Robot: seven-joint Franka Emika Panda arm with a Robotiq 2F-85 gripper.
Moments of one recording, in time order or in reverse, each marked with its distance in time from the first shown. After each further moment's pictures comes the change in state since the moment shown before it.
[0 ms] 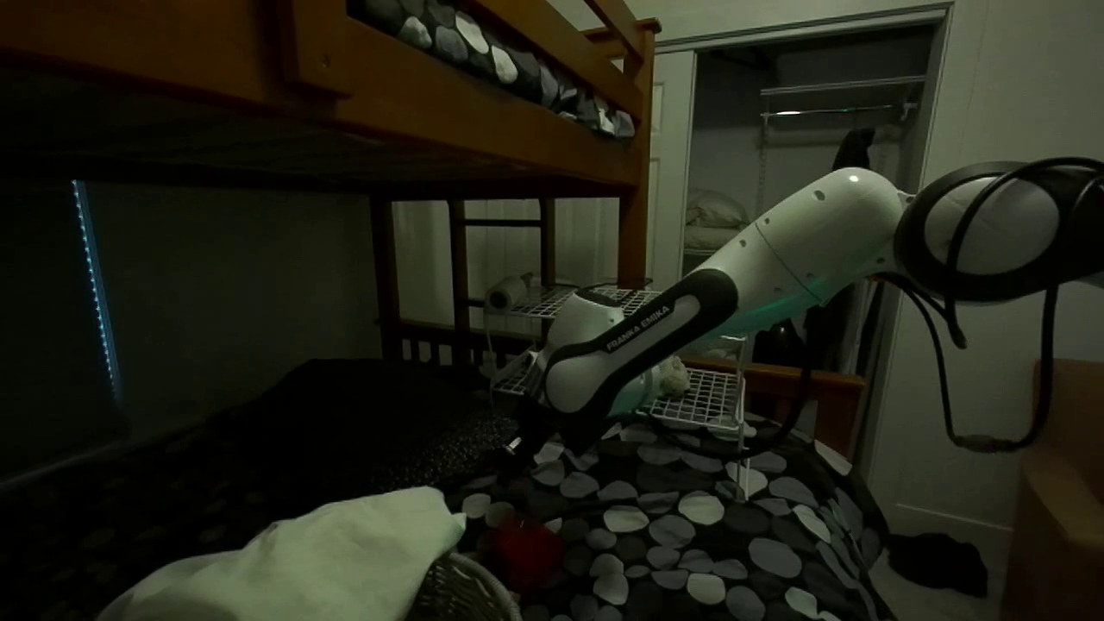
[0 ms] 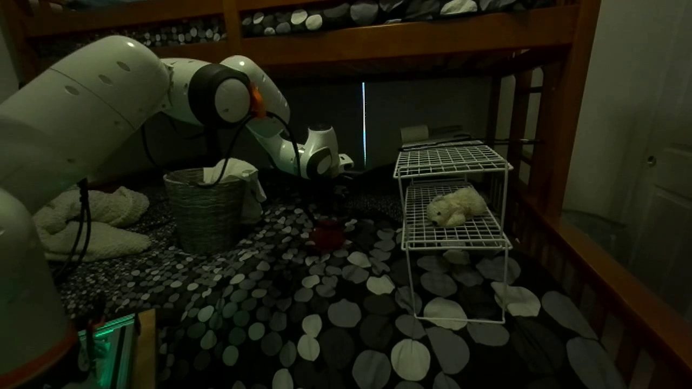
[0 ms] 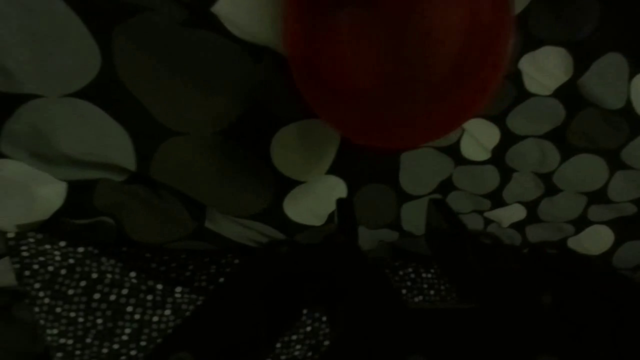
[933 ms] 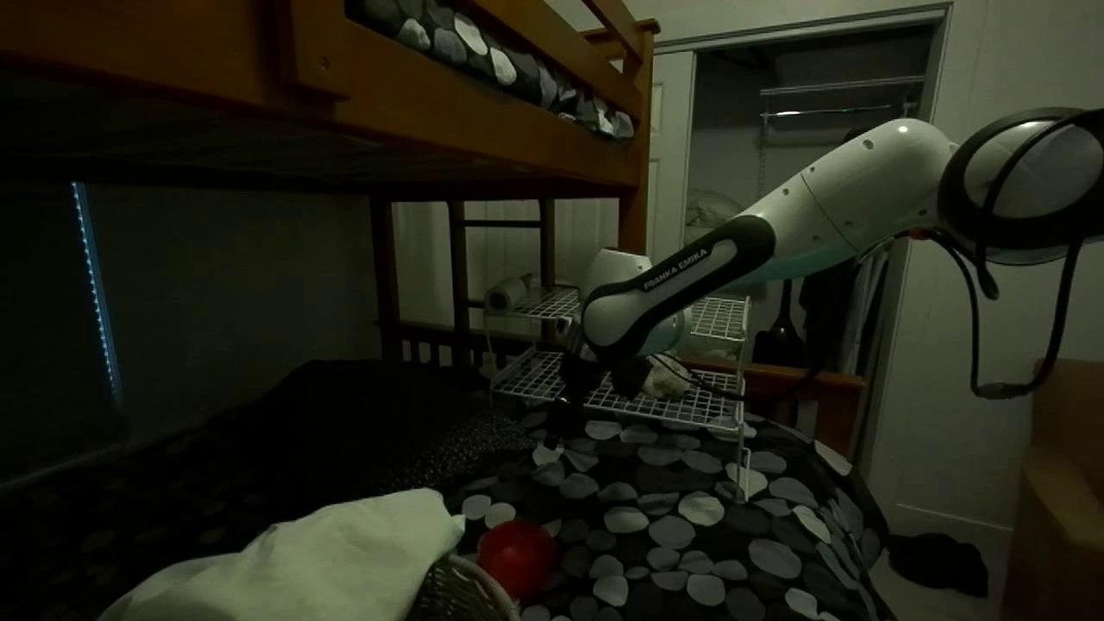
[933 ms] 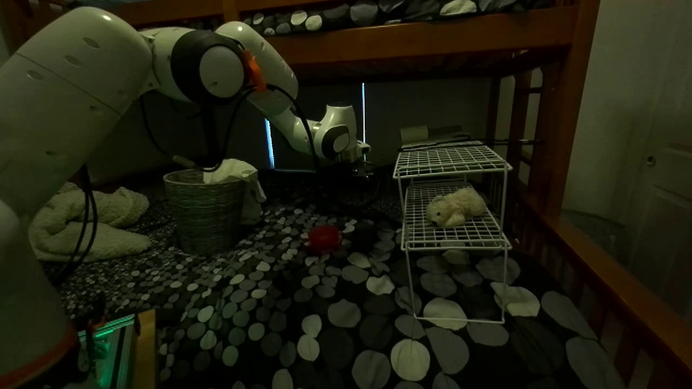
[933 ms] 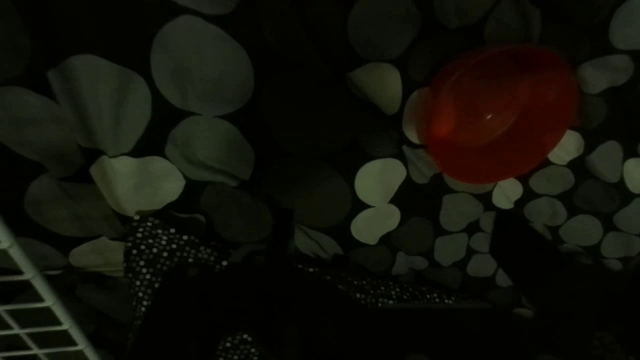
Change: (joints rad) arm -0.140 -0.138 0.038 -0.054 -0.038 -0.208 -0.193
